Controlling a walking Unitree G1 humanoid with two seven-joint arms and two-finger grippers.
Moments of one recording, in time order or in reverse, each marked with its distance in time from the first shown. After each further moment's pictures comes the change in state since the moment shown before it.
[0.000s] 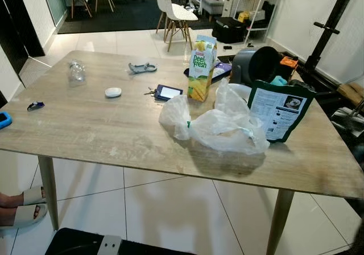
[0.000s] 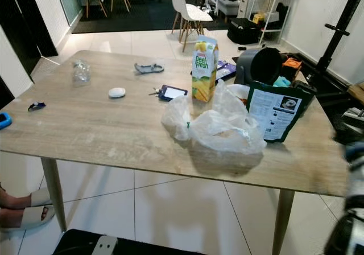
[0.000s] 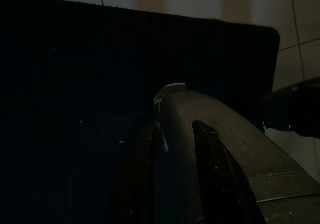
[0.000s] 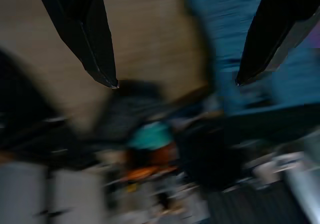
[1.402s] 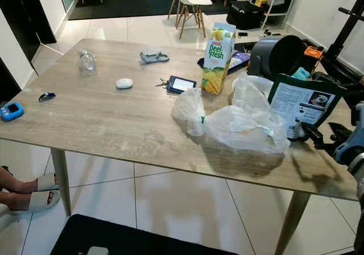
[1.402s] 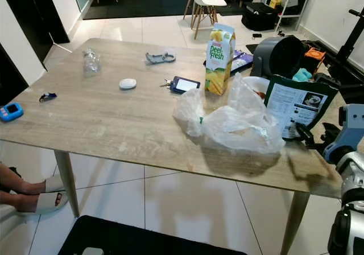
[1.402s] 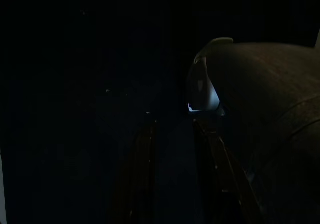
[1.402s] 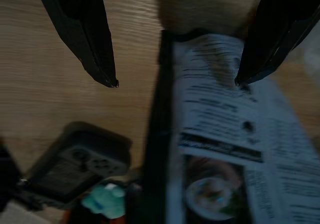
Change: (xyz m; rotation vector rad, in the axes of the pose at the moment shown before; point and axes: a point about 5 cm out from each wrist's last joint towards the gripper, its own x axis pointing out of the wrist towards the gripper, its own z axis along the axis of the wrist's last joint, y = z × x) left arm -0.018 0.025 -0.030 0.023 0.031 0.035; right arm -0.002 -0.010 0.005 -0.272 0.200 0.063
